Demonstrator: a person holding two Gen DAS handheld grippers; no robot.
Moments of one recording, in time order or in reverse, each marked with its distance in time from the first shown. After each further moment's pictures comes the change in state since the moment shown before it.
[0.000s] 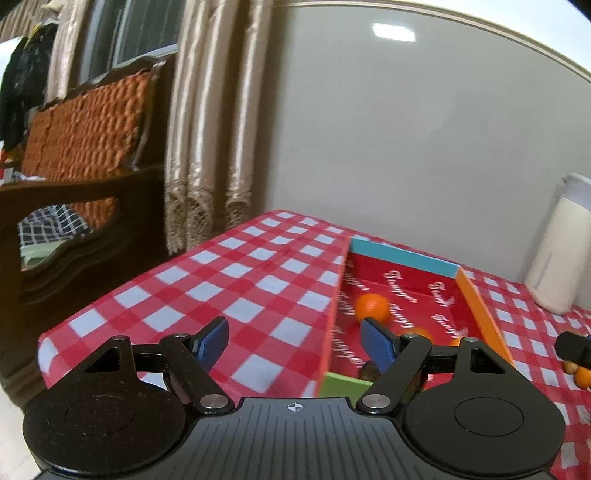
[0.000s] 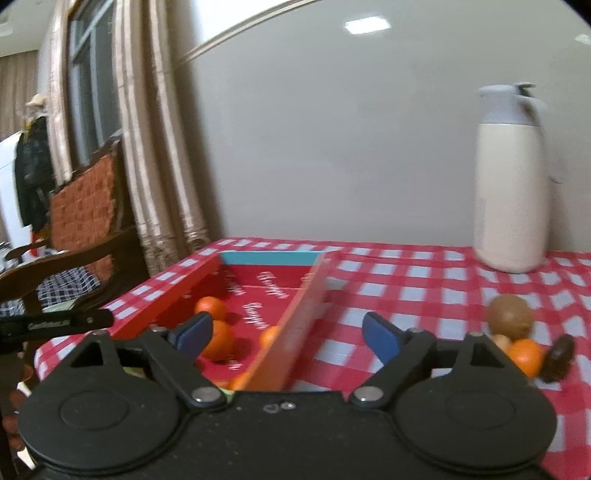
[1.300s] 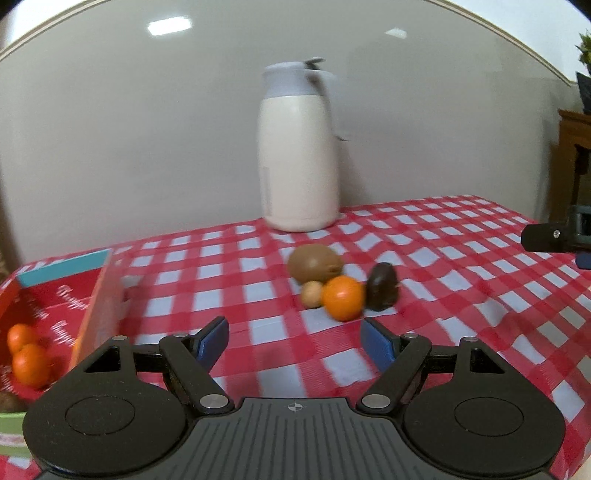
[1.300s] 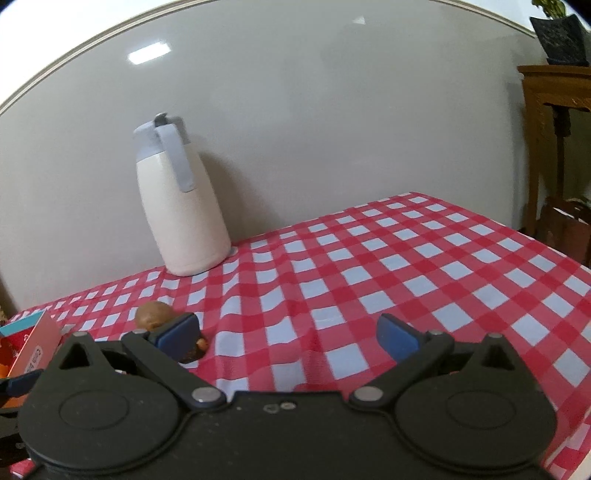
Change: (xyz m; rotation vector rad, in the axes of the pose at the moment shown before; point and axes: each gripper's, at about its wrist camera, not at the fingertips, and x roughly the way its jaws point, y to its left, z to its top) left arm -0.029 -0.264 -0.064 0.462 0.028 -0.516; right arm -0.146 -0.180 -0.038 0.338 -0.083 -0.610
